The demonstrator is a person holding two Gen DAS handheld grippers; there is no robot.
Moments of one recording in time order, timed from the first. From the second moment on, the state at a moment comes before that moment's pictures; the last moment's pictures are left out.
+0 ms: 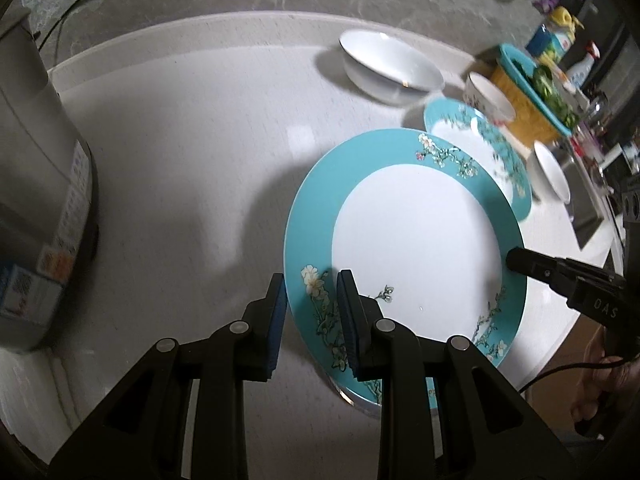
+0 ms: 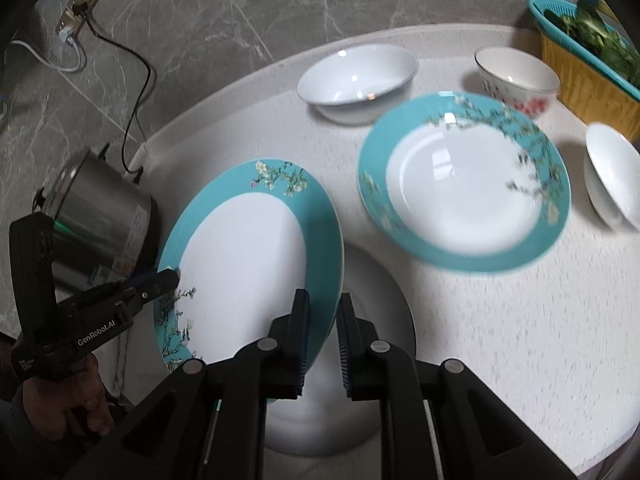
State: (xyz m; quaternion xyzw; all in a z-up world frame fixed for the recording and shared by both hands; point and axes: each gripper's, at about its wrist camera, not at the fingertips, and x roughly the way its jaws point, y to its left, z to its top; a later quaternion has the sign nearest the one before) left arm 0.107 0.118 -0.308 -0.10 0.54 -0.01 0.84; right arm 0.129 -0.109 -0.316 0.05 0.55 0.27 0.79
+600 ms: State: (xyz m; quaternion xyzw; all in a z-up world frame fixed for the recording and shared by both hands) left arm 0.101 0.089 -0.348 -0.06 0.57 -0.04 0.82; right arm 0.106 -0.136 -0.355 0.04 0.57 0.24 0.79
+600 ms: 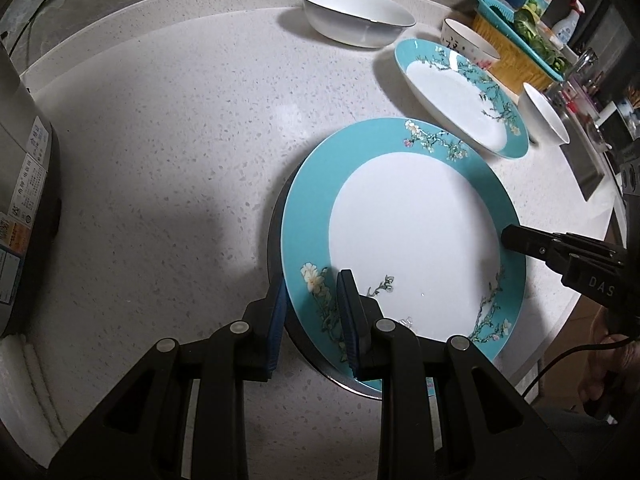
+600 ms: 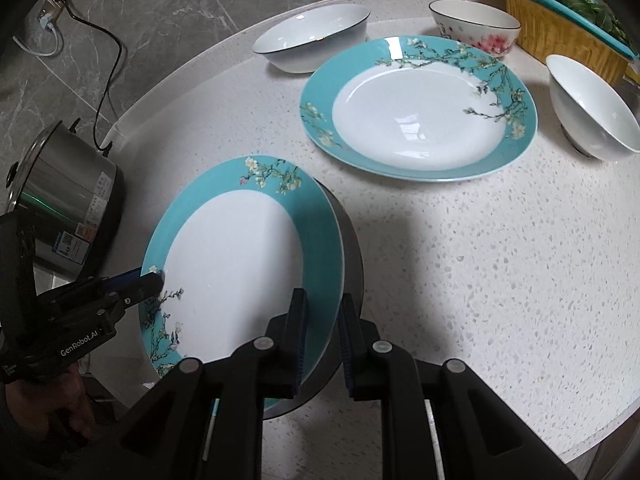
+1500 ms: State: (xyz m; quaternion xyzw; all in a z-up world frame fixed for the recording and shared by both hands) left arm 0.119 0.100 -0.311 -0.09 0.52 -0.04 0.85; right arm 0.096 -0.130 -0.355 -0.04 0.53 0.23 0.81
